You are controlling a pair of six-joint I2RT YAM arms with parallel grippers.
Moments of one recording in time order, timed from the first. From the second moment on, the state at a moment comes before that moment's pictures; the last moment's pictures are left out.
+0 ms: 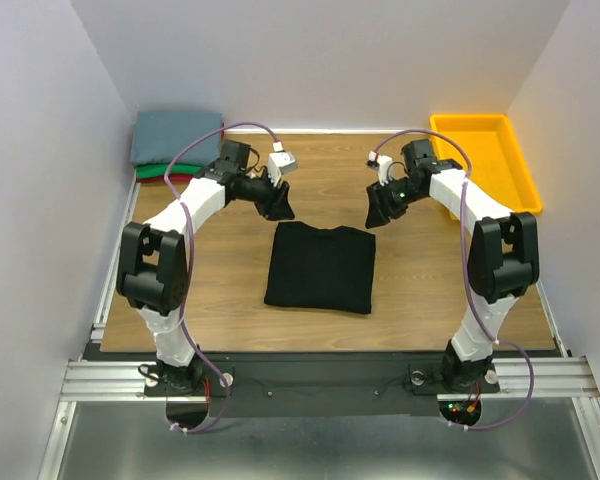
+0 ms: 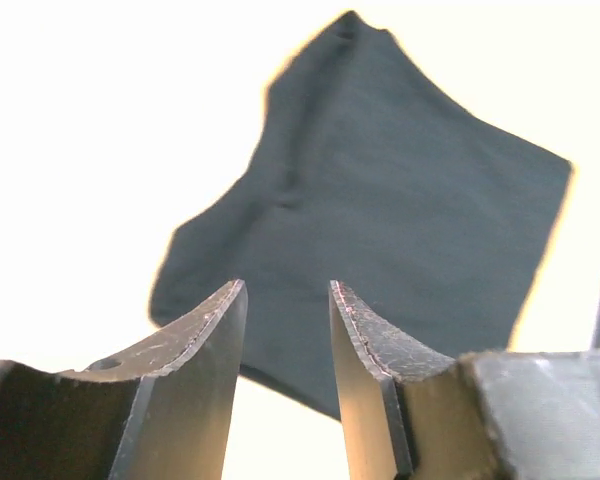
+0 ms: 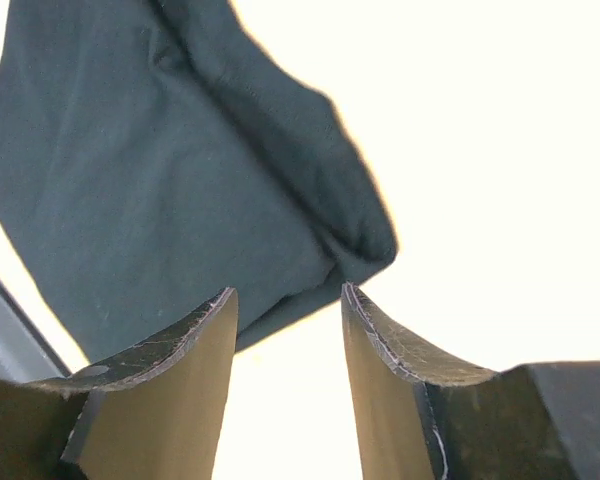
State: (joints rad) left arm -0.32 1.77 1.35 -0.48 0.85 0.43; right arm 0.19 1.84 1.46 -0.77 -0.64 -0.33
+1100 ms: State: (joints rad) left arm -0.29 2.01 1.46 -0.60 0.79 0.58; right arm 0.20 2.01 1.43 -0.74 -0.74 -0.31
